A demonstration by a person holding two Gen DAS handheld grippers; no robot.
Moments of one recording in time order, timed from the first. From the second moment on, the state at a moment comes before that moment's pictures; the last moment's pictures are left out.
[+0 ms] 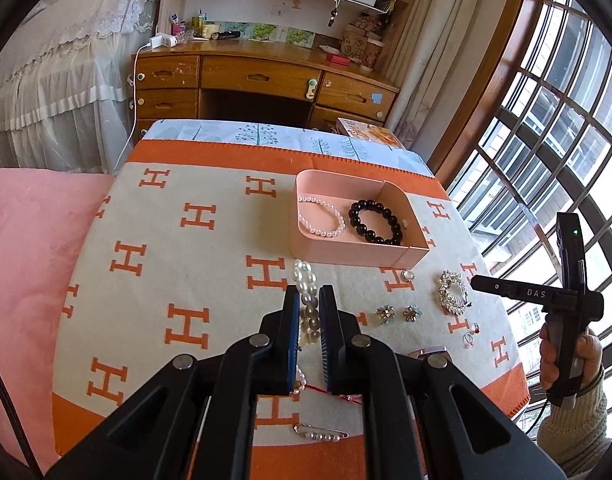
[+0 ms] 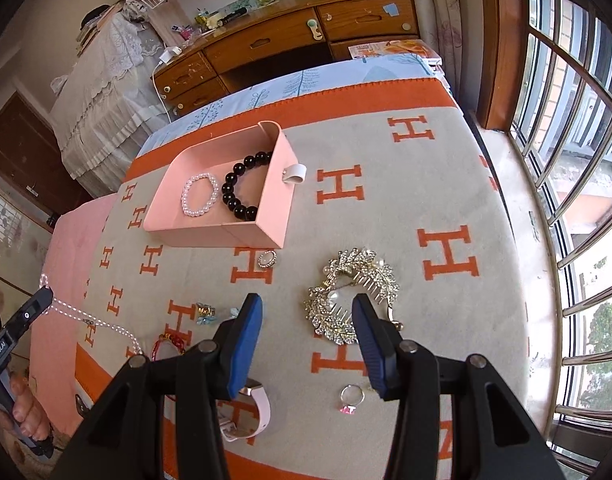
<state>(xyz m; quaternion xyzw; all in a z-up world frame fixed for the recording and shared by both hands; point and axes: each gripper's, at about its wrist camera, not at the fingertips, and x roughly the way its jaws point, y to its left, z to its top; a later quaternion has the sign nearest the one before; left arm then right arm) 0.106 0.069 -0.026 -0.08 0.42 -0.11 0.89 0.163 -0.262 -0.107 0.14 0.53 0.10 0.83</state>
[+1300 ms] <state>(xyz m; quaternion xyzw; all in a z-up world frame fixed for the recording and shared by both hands) 0.163 0.069 -0.137 -0.02 0.58 -0.14 0.80 0.188 -0.211 -0.154 -0.01 0.58 0.08 0.81</state>
